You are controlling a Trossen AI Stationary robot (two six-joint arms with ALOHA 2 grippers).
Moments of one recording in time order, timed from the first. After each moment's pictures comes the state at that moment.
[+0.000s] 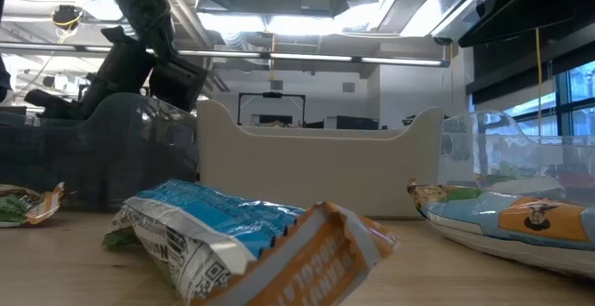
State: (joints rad) left arm 0.33 1.59 0.73 -1.05 -0.06 -1.21; right arm 0.47 0.82 0.59 -0.39 0.52 0.13
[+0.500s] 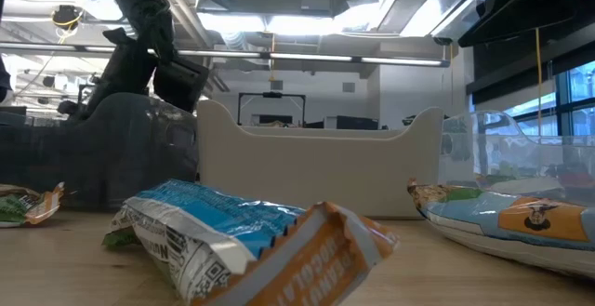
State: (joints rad) left arm 0.35 1.59 0.73 -1.01 -0.16 -0.73; right arm 0.48 0.82 0.59 -0.39 0.52 0.13
